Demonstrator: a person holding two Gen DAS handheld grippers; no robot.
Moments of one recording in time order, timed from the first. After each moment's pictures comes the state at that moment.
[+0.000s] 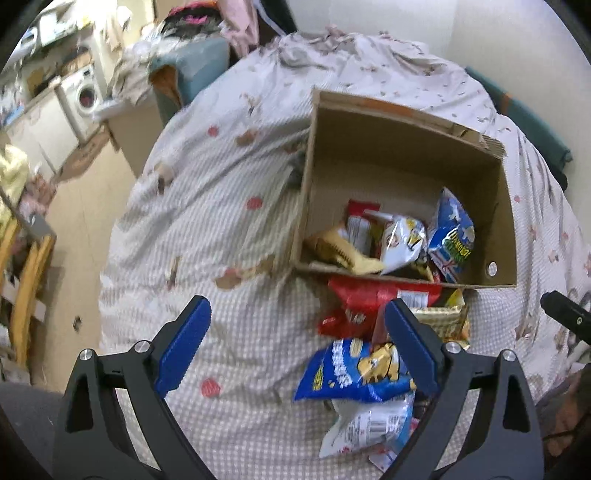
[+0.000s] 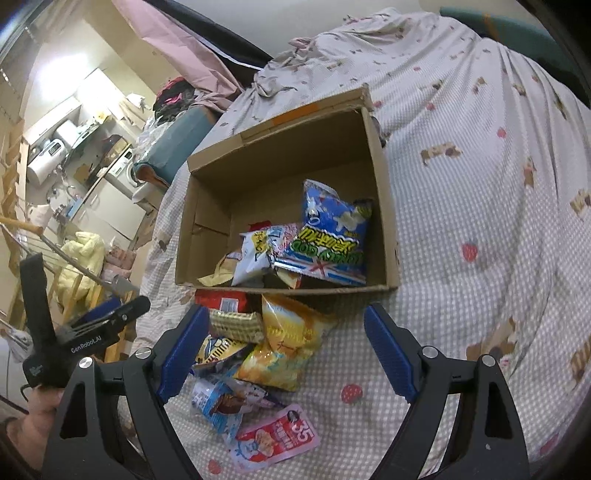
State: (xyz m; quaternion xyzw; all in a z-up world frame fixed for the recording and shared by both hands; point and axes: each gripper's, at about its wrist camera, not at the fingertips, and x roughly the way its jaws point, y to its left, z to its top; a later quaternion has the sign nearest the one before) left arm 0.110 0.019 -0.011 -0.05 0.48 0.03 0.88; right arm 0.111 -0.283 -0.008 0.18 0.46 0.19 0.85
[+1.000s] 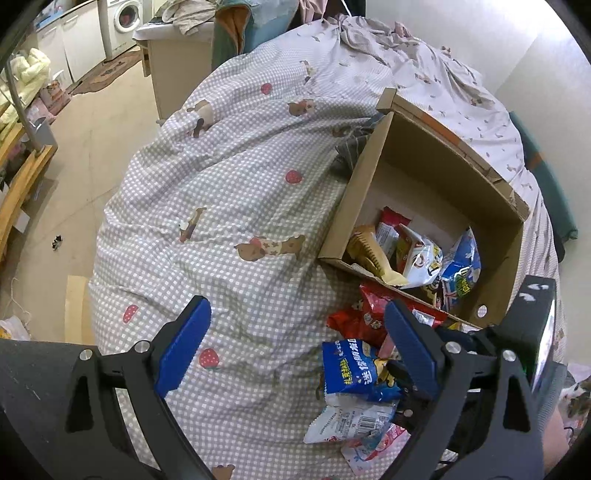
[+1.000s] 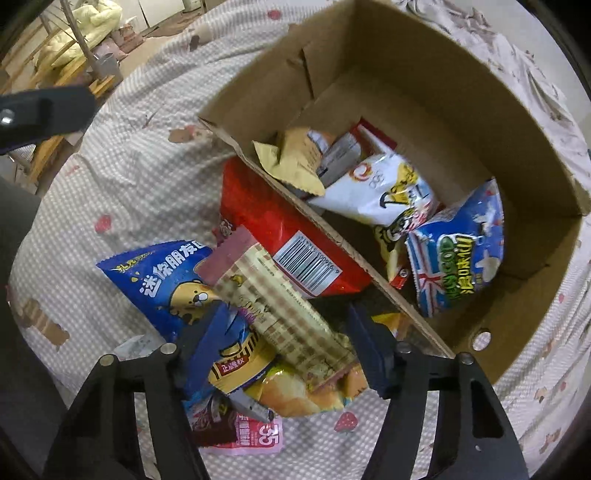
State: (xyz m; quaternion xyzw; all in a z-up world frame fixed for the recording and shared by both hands) left arm 0.117 0.075 -0.014 -0.19 0.52 0.07 0.83; right arm 0.149 -0.095 -0.071 -0.23 0.59 0.27 0.73
